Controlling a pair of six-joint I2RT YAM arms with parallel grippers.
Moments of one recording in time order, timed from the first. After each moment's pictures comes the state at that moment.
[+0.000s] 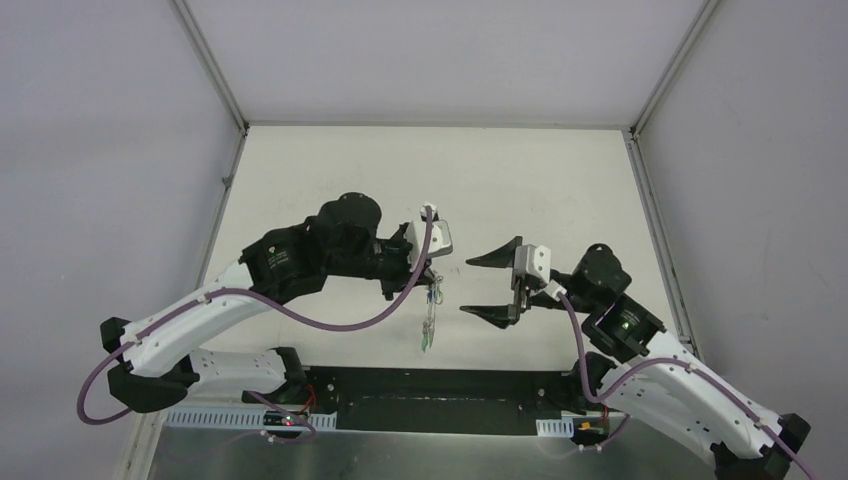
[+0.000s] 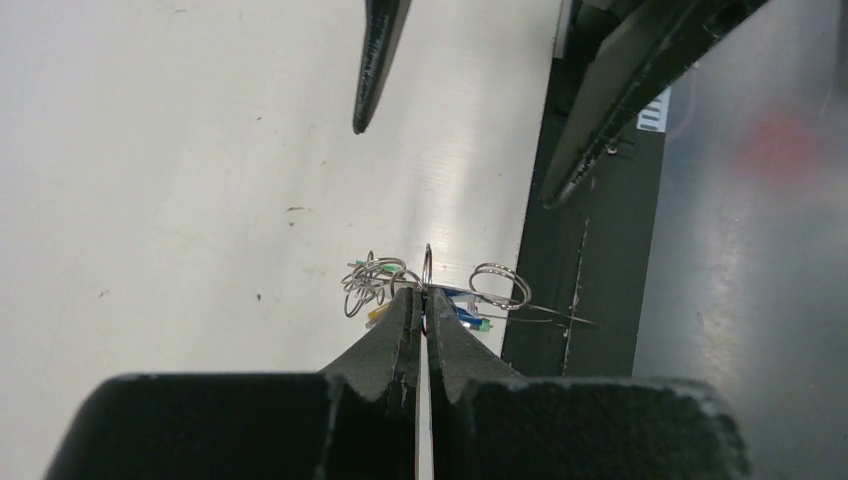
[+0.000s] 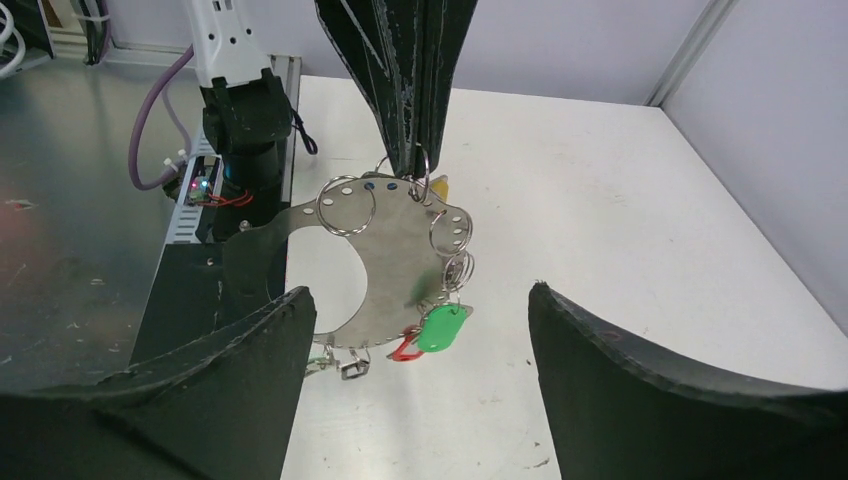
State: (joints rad) left arm -1.07 1.07 1.29 -0.63 0.28 0.15; right arm 0.82 0.60 0.63 -0.05 -0.64 -0.21
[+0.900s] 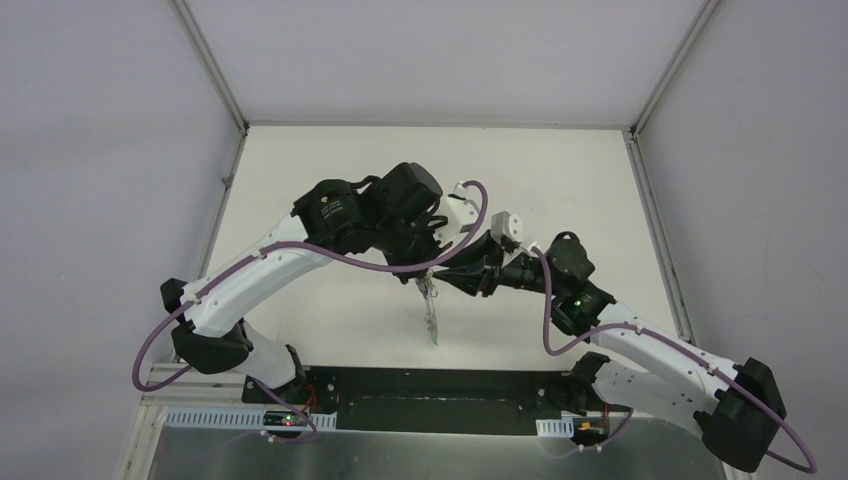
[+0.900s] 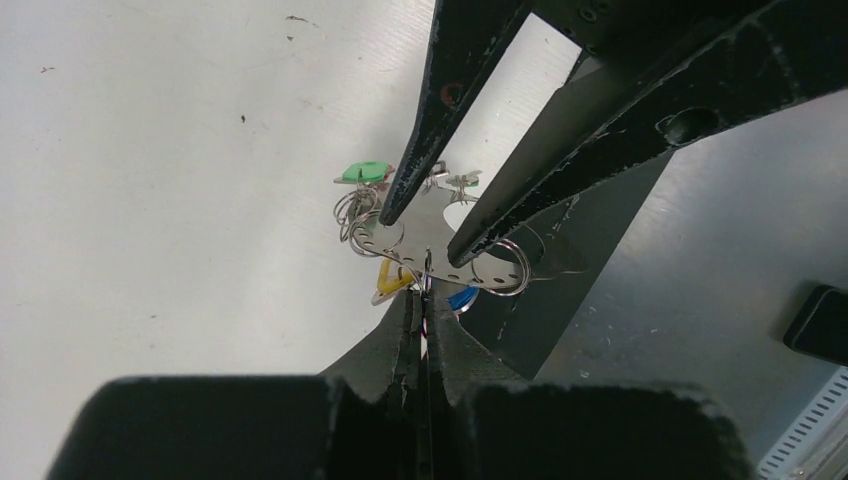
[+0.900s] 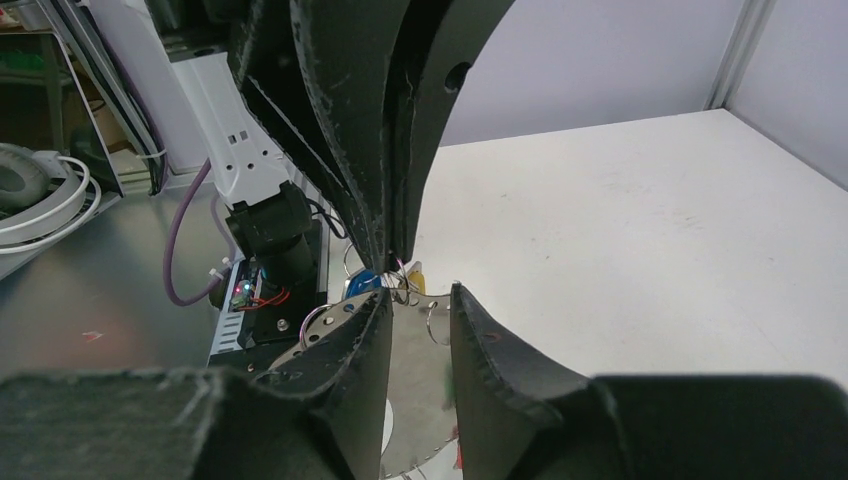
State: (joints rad) left arm -1.07 1.48 1.84 -1.25 0.09 0.02; right arm 0.83 0.90 0.57 0.49 -0.62 0.16
